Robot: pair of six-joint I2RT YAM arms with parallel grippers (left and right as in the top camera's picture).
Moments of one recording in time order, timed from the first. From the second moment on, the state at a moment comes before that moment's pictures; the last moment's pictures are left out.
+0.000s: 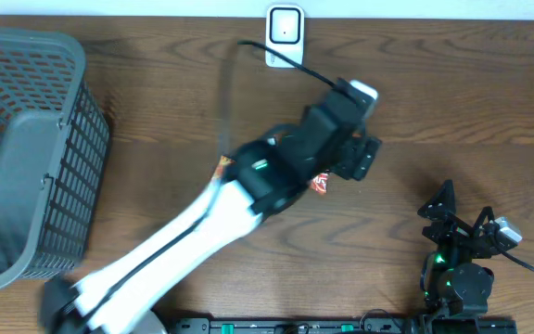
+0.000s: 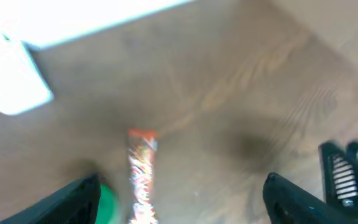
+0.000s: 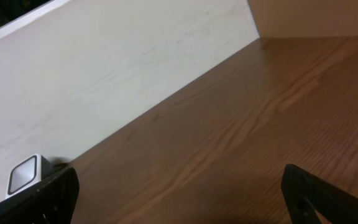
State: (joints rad) left arm -0.86 1.53 1.50 -0.56 -0.07 -0.26; right arm 0.00 0.02 0.01 -0.04 0.38 0.51
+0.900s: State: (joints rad) left arm -0.25 1.22 1.50 -1.29 -0.39 -0.63; right arm 0.00 0.02 0.01 -0.03 0.40 0.50
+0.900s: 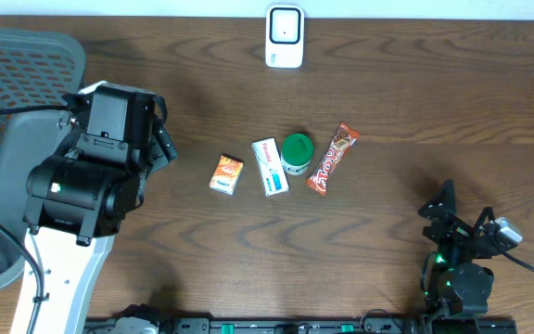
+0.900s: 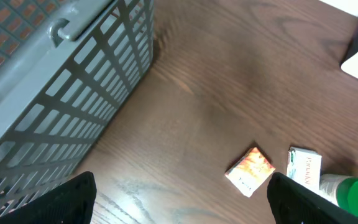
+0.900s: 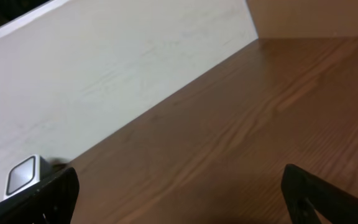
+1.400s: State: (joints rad) left arm -0.25 1.25 1.48 -1.29 -0.37 -0.67; right arm 0.00 0.32 0.34 -0.17 -0.06 0.41
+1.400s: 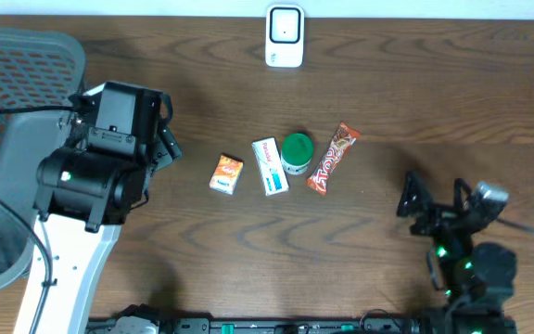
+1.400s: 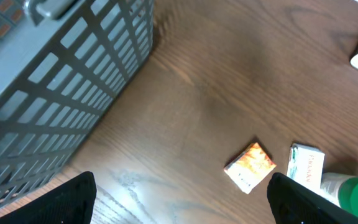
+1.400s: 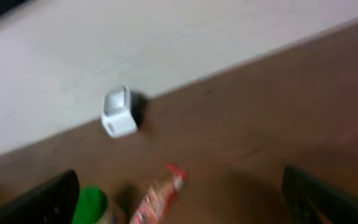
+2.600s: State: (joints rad) left arm -0.25 1.26 1.48 -1.29 -0.43 -0.56; right arm 0.48 1.87 1.59 -1.05 -0.16 1.29
